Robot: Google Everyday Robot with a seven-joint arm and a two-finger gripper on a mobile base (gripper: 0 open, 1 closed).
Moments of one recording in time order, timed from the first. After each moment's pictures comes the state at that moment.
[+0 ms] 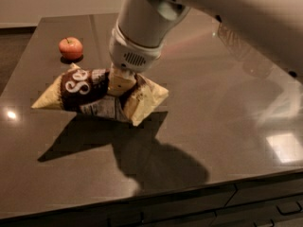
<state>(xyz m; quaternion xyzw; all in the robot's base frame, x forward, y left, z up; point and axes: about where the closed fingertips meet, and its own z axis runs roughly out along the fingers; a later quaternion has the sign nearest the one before) 0.476 0.068 0.942 -0.70 0.68 0.08 0.22</state>
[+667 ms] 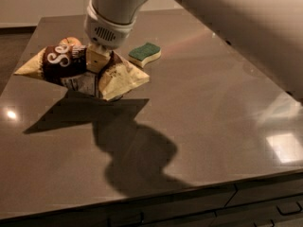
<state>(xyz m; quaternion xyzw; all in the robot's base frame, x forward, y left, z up) 0.534 0.119 0.961 -0.66 0.71 0.08 0.24</state>
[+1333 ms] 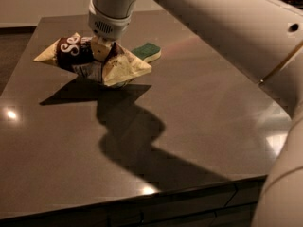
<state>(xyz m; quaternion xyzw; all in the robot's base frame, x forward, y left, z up) 0.600 0.122 0.948 -0.62 0.74 0.05 0.24</state>
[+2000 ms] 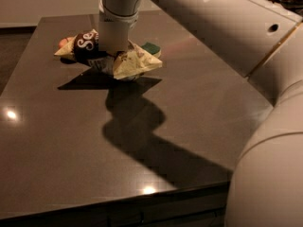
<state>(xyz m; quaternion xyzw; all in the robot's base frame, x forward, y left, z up) 0.644 0.096 0.937 -0.59 0.77 0.00 0.23</state>
